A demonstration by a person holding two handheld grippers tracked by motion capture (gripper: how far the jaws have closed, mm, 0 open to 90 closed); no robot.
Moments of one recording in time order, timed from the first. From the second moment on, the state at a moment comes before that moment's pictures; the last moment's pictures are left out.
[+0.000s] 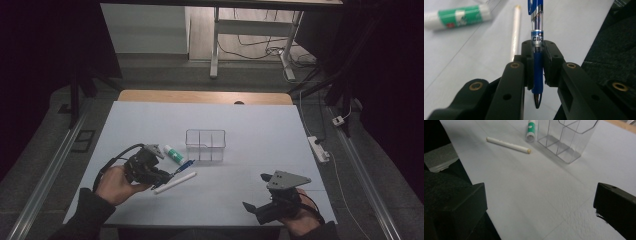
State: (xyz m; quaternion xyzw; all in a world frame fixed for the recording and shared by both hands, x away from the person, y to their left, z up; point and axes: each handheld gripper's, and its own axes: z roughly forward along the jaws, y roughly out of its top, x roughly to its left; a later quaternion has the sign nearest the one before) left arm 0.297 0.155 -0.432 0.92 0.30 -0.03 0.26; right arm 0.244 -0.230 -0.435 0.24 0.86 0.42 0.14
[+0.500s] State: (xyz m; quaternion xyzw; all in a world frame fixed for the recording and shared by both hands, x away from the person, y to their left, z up) left arm 0.309 0.111 -0.427 0.94 0.25 -0.05 0.24; right arm 0.247 -0.189 -0.431 0.18 0.89 0.38 0.19
